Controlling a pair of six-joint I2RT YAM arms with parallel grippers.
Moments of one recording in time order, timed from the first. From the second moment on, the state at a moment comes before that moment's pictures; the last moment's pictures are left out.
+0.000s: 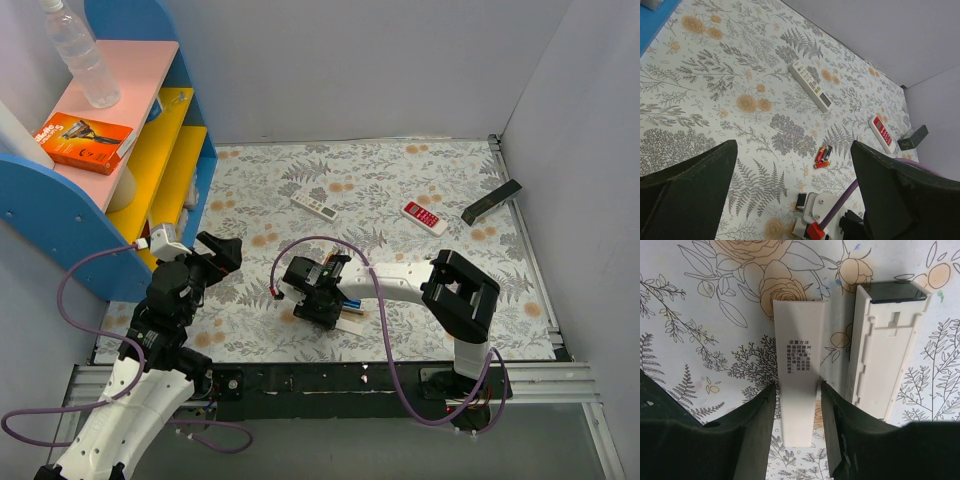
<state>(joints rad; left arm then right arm) -0.42 0.42 0.58 -0.37 -0.31 -0.73 1.16 1.86 1.24 -0.72 -0.02 -0.13</state>
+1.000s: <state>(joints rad) -0.42 0.42 0.56 -0.36 -0.30 -0.73 1.16 1.86 1.37 -0.85 0.00 -0.17</state>
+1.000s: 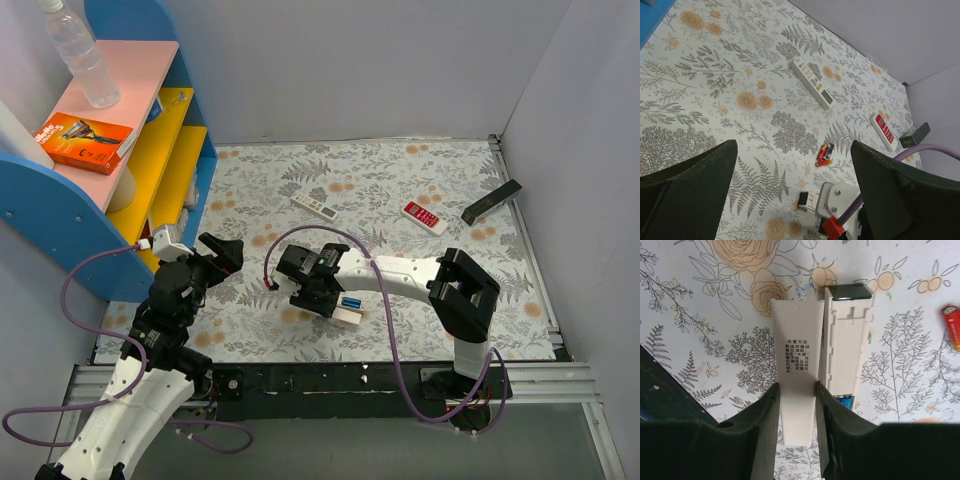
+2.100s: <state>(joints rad) -0.42 0.42 0.55 -0.36 -0.30 -0.74 1.09 1.89 1.41 -0.87 0.08 -0.24</state>
